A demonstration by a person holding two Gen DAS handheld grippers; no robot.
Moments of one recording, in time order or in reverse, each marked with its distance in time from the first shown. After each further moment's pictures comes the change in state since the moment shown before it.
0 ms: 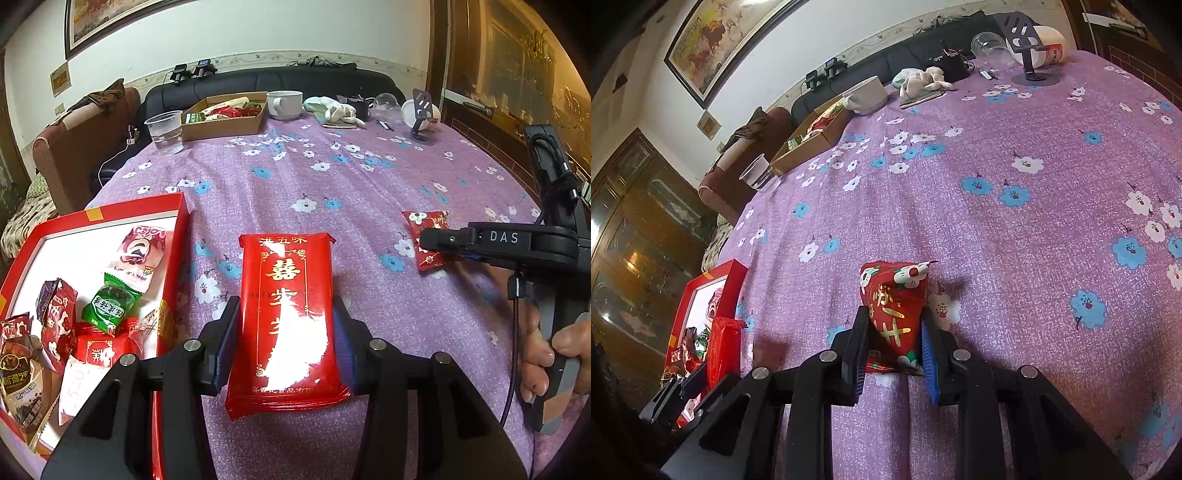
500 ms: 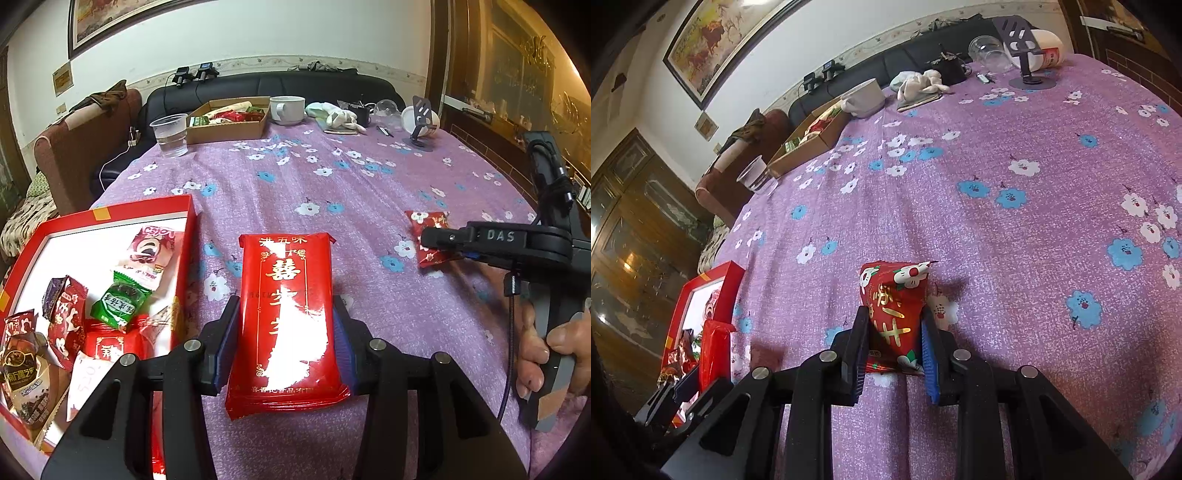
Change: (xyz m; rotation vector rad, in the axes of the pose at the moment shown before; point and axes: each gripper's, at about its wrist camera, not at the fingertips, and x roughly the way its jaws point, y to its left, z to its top) left arm -0.011 0.007 -0.002 -0.011 -0.021 -0.009; right arm -0.007 0.001 -0.001 0.010 -0.036 -0.002
